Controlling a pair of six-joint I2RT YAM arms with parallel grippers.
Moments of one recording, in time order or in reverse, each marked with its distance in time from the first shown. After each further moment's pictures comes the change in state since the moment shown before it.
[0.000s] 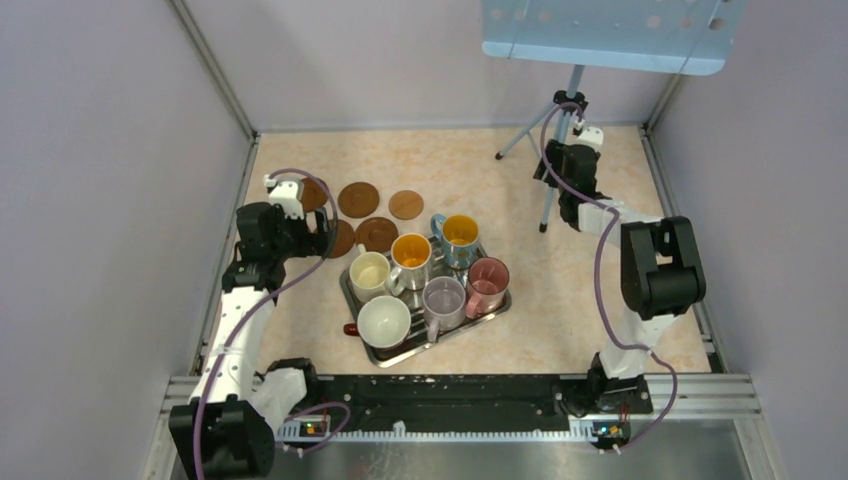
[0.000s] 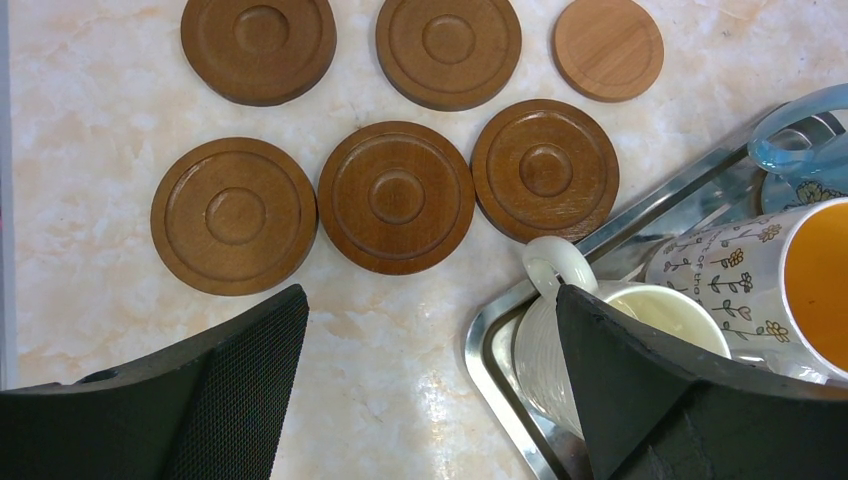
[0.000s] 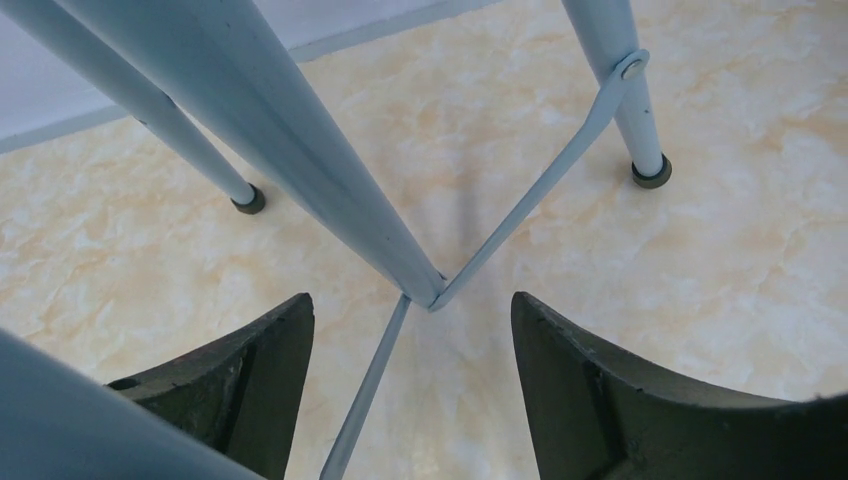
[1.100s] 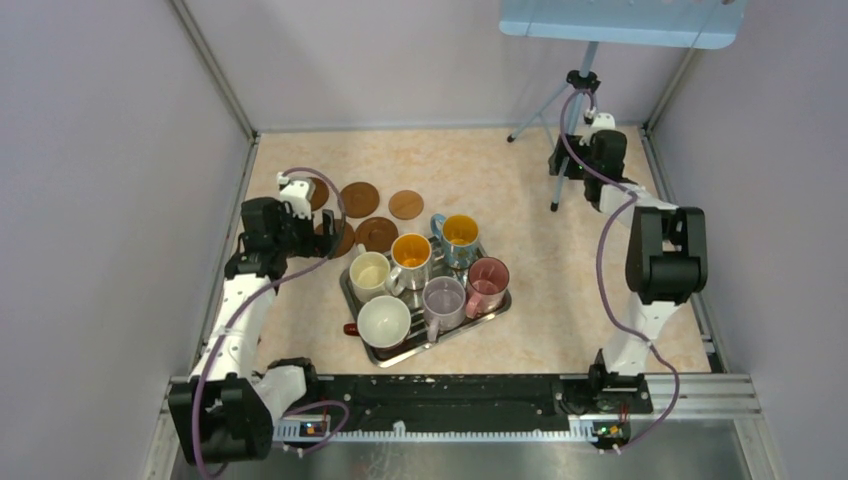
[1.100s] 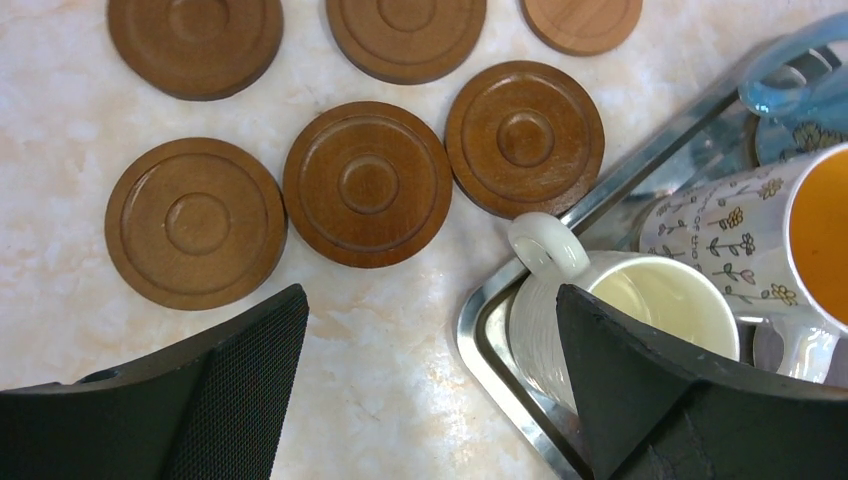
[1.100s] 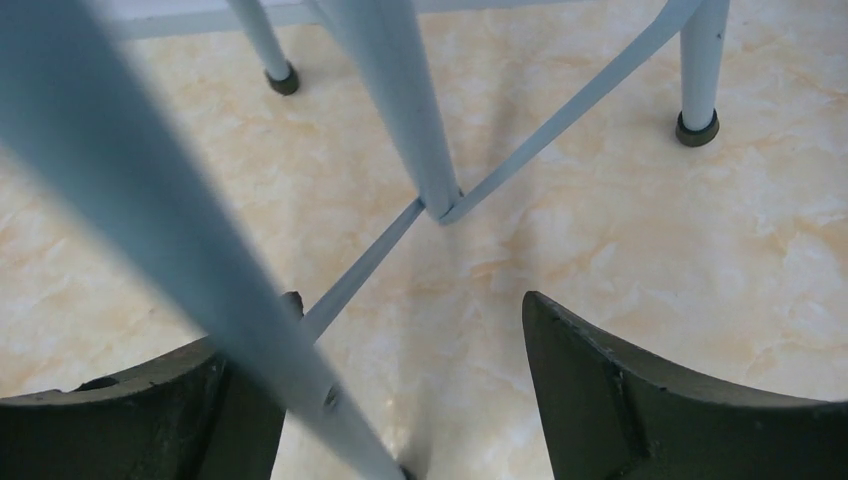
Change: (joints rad) left arm 0.000 0.061 0.009 -0.014 0.066 0.064; right arm -0.172 0.160 0.211 -0.112 -0.350 -0.185
